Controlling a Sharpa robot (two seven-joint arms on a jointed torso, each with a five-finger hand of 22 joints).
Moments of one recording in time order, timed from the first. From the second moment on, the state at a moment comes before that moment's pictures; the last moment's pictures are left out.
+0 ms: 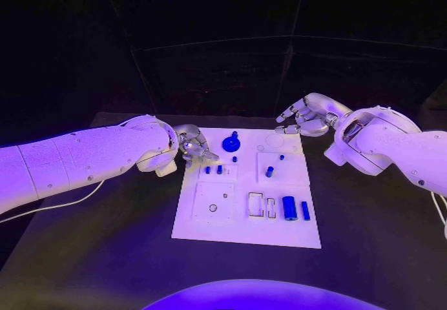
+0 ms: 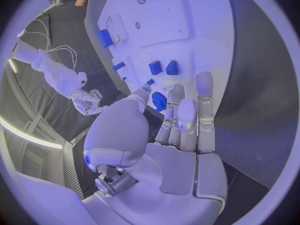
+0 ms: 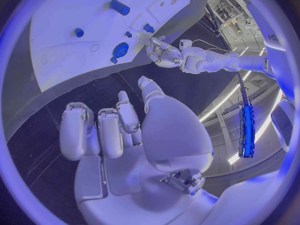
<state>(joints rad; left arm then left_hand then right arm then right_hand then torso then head) 1.31 -0.76 -0.15 1.38 -0.90 -0.07 -0.33 1.16 -0.05 0.20 0.11 0.09 0.72 0.16 0.61 0.30 0.88 0.08 0.74 0.54 1.27 0.01 1.07 1.01 0.17 1.11 0.10 0.72 0.76 1.30 -0.80 -0.04 1.48 -1.09 -0.28 -0.05 1.28 -0.04 0.01 0.10 0.40 0.91 0.16 0.13 0.07 1.35 0.07 1.25 1.27 1.47 -0.01 1.43 1.31 0.05 1.43 0.10 1.41 1.25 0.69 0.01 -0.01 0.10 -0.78</state>
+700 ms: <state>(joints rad) 1.30 -0.60 -0.15 1.23 -1.17 -0.17 0.06 1.36 -0.12 0.34 -0.06 0.09 0.87 0.15 0.36 0.10 0.89 0.10 0.46 0.19 1.40 0.01 1.17 1.02 0.17 1.26 0.11 0.71 0.73 1.30 -0.79 -0.04 1.49 -1.09 -0.28 -0.05 1.28 -0.04 0.01 0.10 0.40 0.91 0.16 0.13 0.07 1.35 0.07 1.25 1.27 1.47 -0.01 1.43 1.31 0.05 1.43 0.10 1.41 1.25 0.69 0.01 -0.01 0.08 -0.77</state>
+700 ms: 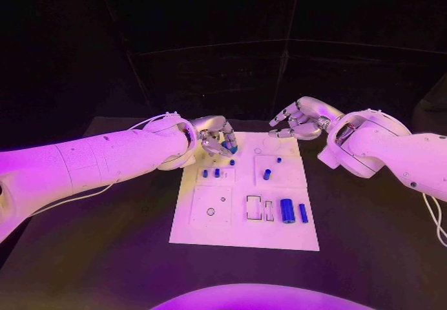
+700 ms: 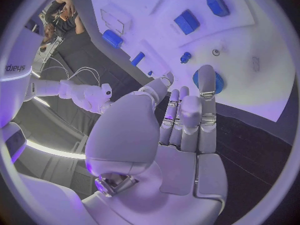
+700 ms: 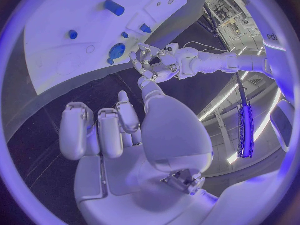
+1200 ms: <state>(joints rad) 1.28 -0.53 -0.15 1.15 -1.33 -0.11 0.05 1.34 -0.12 0.32 -0.05 0.08 0.90 0.15 0.33 0.08 0.89 0.10 0.43 0.13 1.45 0.01 1.31 1.15 0.15 1.34 0.11 0.90 0.91 1.30 -0.79 -0.04 1.49 -1.09 -0.28 -0.05 1.28 -0.04 0.01 0.10 0.40 0.91 0.16 0.14 0.07 1.35 0.07 1.25 1.27 1.47 -0.01 1.43 1.31 0.05 1.43 0.10 1.41 1.25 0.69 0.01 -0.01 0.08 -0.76</state>
